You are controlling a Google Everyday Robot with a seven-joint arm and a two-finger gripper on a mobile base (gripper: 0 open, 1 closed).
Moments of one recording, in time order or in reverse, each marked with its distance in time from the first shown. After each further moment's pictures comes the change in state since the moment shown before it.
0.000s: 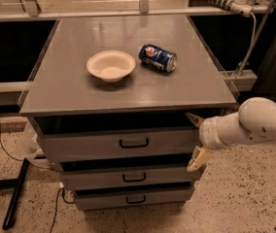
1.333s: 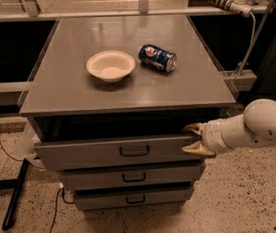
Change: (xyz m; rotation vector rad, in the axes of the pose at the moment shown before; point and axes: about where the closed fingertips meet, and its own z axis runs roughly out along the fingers) arm 0.004 0.018 -0.011 -0.022 0.002 0.020
